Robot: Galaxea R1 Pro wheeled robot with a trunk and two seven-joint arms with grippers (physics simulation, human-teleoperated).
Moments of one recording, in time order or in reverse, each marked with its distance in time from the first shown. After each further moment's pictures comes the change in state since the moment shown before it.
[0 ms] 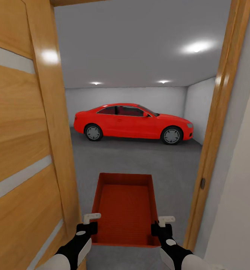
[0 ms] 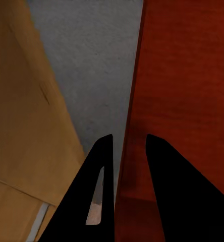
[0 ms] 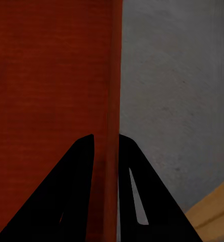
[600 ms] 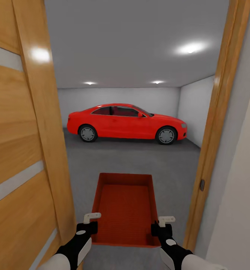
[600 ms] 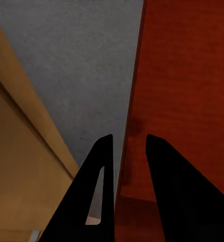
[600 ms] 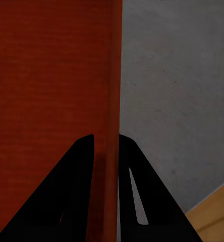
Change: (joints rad) left arm 0.001 0.001 -0.006 -0.009 0.000 0.010 0.001; right arm 0.000 0.000 -0.007 0.000 0.001 0.001 0.002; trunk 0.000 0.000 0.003
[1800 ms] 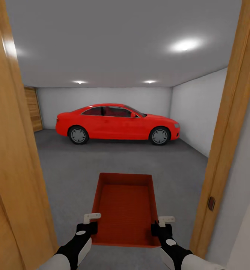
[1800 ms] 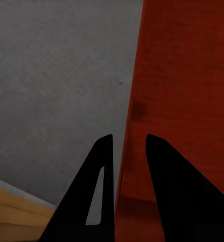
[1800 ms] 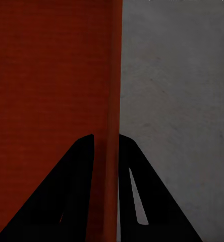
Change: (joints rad) left arm 0.000 0.000 0.004 0.004 -0.001 -0.005 -0.001; right arm 0.000 0.000 0.003 0.000 -0.001 0.000 -0.001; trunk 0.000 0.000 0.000
